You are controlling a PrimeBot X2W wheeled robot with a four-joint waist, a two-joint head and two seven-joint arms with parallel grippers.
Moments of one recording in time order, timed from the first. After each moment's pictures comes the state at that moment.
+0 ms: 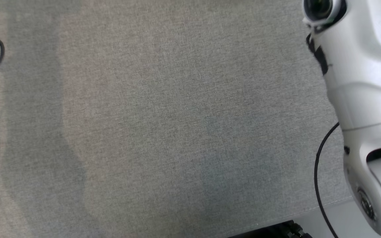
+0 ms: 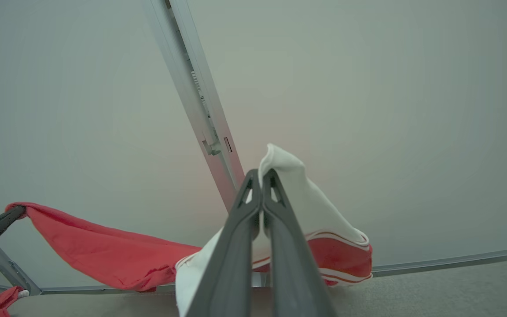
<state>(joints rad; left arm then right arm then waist) -1.38 0.30 -0.30 0.84 -0.41 -0.06 -0.21 -1.27 -0.05 0.18 0.66 0.49 0.13 -0.25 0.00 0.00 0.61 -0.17</state>
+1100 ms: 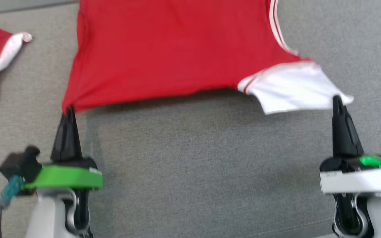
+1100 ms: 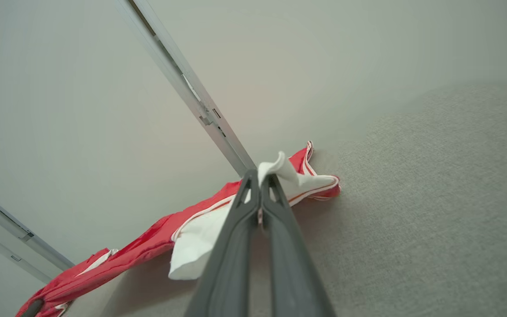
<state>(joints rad) -0.26 0.09 -0.01 0.24 -0.44 -0.13 -0.26 -0.08 -0.12 0.05 -0.14 0.65 0.13 -0.24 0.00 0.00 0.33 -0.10</state>
